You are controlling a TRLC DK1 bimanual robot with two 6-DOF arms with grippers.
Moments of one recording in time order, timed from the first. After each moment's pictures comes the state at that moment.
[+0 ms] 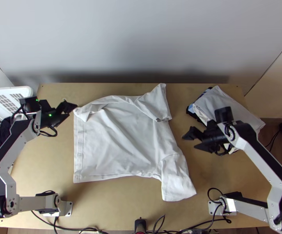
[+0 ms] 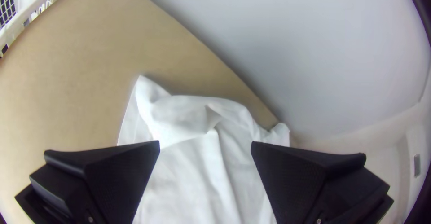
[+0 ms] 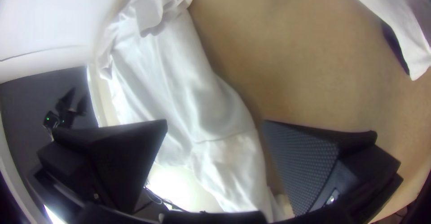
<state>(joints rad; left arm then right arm) 0.16 1.40 0.99 -0.28 0.50 -0.59 0.20 1.30 0.95 -0.84 -0.50 0.61</state>
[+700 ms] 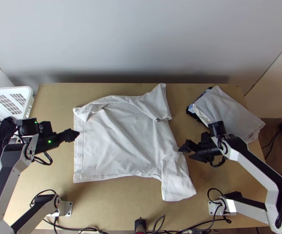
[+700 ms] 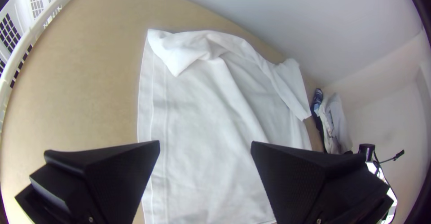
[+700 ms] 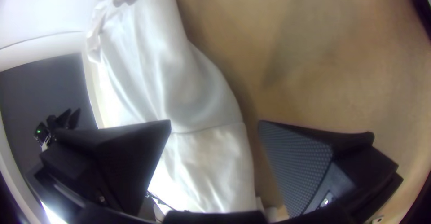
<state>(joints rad) 0.10 0.99 0.81 -0.68 0.42 -0.28 0.25 1.30 0.71 -0.62 -0.54 0.61</state>
